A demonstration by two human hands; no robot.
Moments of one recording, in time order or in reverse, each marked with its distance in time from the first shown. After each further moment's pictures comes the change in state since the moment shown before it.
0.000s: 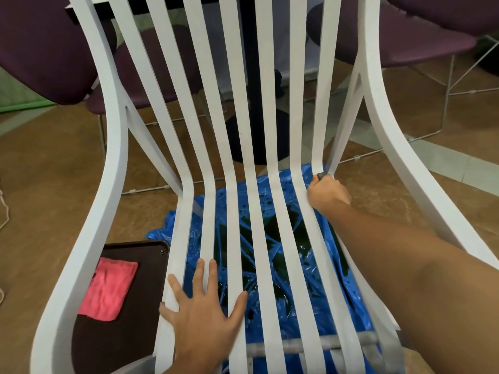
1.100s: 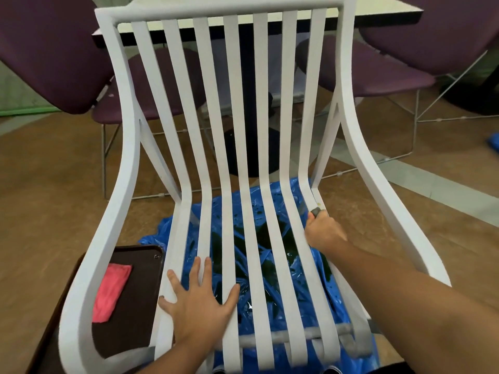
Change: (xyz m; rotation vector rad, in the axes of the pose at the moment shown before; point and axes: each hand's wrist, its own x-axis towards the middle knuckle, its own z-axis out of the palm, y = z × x) left_hand -0.003 -0.002 0.001 -0.077 0.053 0.020; right_hand -0.081 0.040 -0.021 -0.063 -0.106 0.020
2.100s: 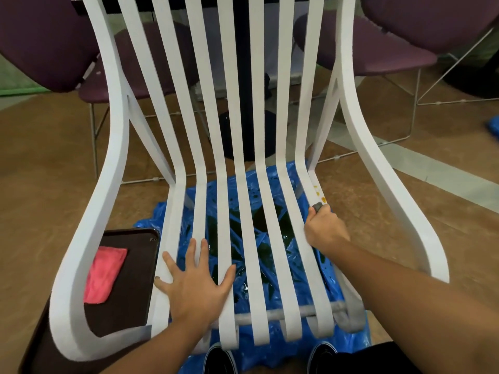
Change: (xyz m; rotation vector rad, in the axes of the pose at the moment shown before) left_hand -0.003 0.001 0.003 0.035 0.031 0.031; right_hand -0.031 0.025 0.009 -0.021 0.061 0.019
